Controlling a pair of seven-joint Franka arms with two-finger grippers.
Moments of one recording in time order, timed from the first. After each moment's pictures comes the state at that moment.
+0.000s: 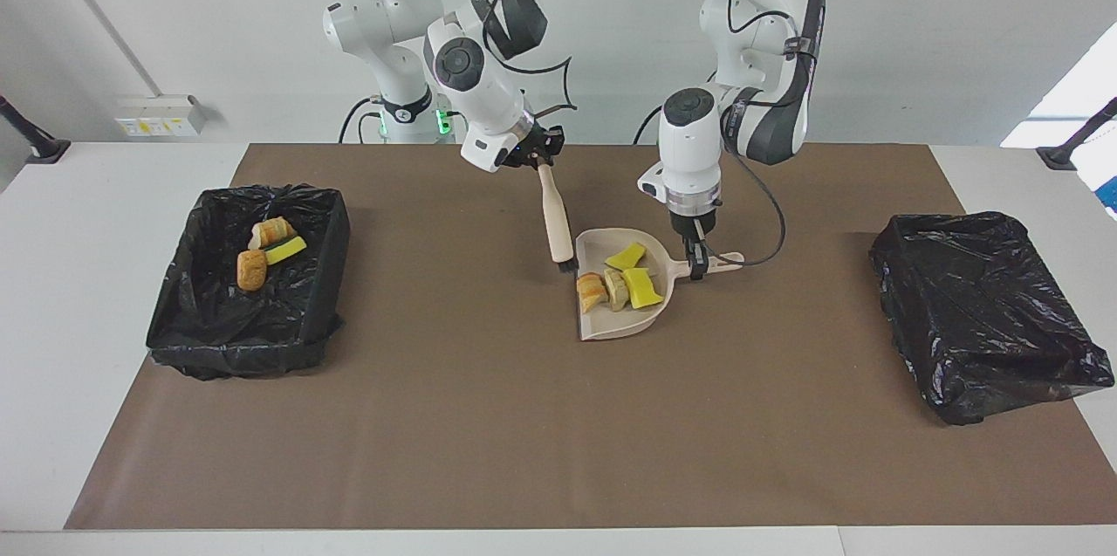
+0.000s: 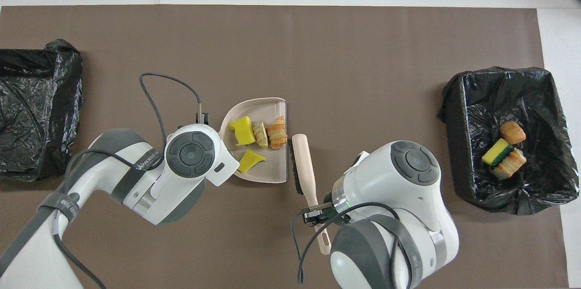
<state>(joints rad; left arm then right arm) -0.42 0.13 -0.07 -2.16 0.37 2.35 0.92 0.43 -0.08 0.11 -2.20 0.45 1.92 0.18</state>
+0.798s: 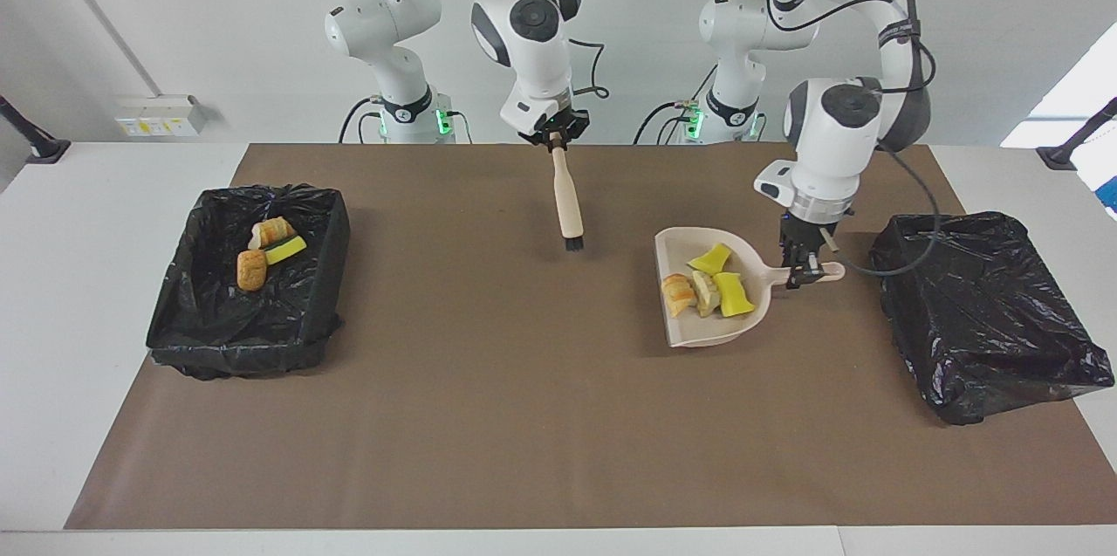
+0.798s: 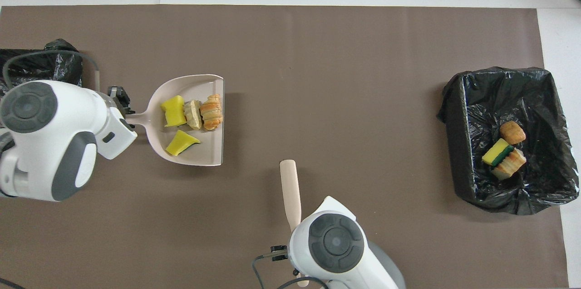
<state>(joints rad) -0.04 0.02 -0.06 -2.09 0.10 2.23 1.45 0.70 -0.12 0.13 -2.26 0.29 2.03 0.61</state>
